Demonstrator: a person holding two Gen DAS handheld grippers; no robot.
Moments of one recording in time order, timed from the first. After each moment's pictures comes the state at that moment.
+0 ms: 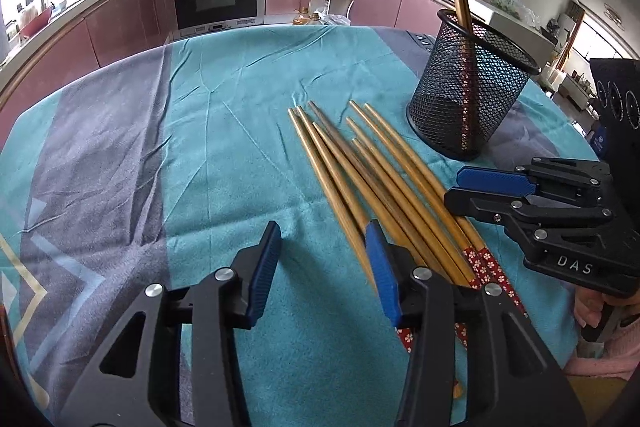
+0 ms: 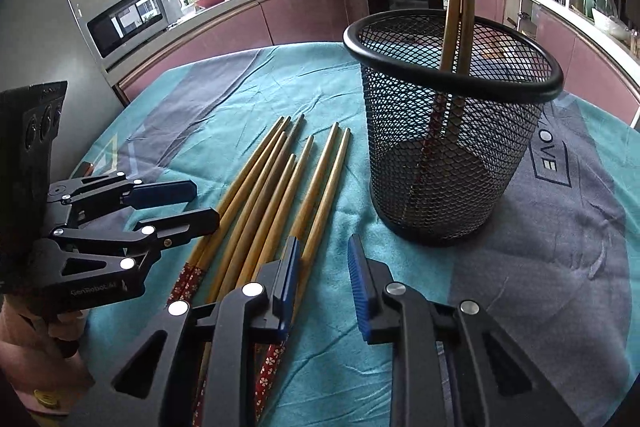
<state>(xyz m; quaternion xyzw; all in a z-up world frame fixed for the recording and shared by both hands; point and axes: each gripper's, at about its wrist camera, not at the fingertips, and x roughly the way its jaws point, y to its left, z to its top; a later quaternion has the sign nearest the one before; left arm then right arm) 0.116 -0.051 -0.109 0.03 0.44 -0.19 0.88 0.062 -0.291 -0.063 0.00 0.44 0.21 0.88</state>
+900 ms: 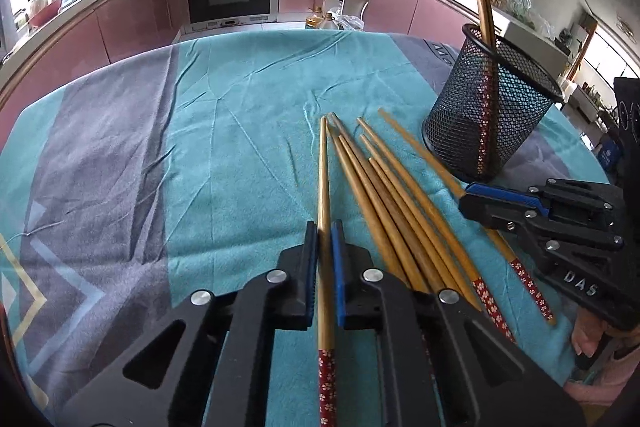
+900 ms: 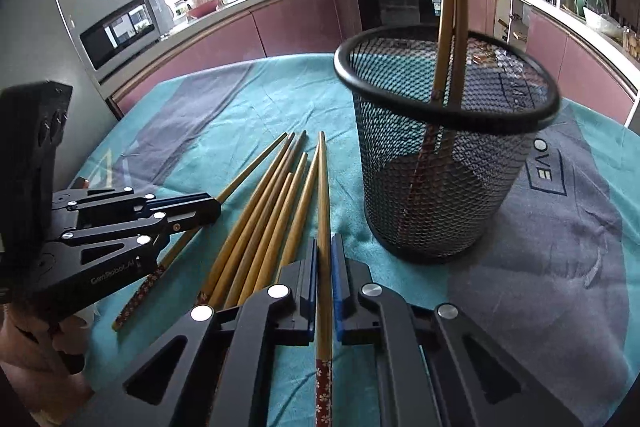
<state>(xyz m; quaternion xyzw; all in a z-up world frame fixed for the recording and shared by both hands) 0.131 -0.053 -0.107 0.02 0.44 -0.17 0.88 0.065 -0.293 -0.054 0.01 0.42 0.20 0.88</state>
